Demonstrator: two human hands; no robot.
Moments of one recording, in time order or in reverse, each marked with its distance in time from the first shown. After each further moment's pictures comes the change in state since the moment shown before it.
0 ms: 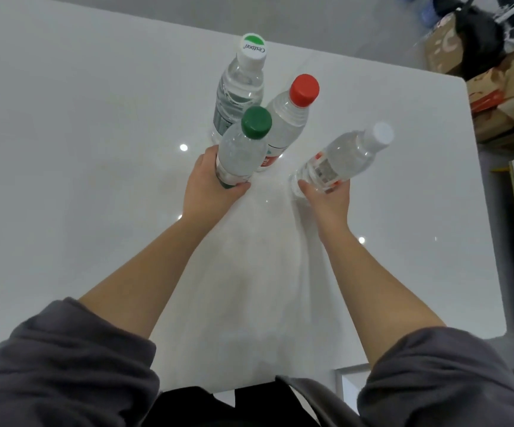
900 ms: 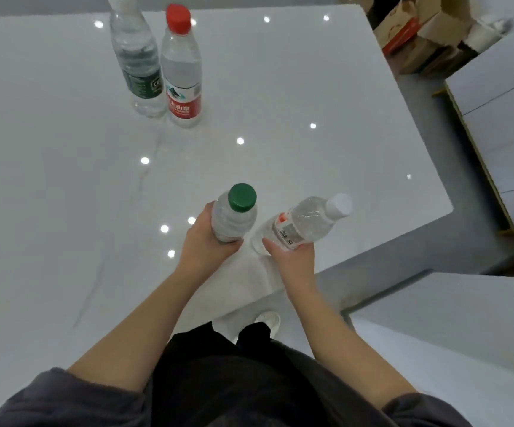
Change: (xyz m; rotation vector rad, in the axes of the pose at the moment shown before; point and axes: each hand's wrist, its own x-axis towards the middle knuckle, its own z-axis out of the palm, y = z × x) left_hand -0.190 -0.016 0.044 0.066 -0.395 0.050; right_hand -0.212 0.110 -0.094 0.122 0.115 0.206
